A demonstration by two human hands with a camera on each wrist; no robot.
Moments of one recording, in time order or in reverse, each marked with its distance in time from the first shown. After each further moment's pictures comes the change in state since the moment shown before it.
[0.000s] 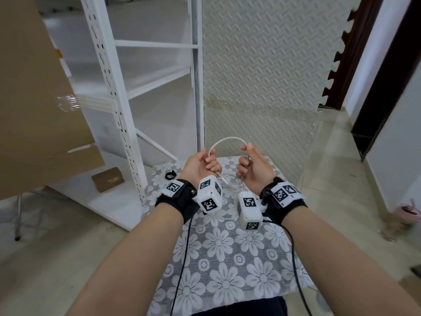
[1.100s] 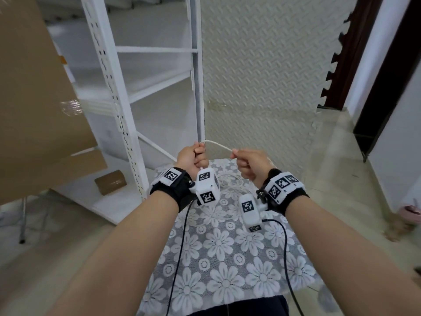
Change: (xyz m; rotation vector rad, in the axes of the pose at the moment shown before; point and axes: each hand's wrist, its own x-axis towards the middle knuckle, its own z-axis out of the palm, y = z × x) left_hand -0.012 0.027 0.018 0.203 0.071 0.099; right_hand -0.008 -0.025 0.005 -0.418 -0.093 0.066
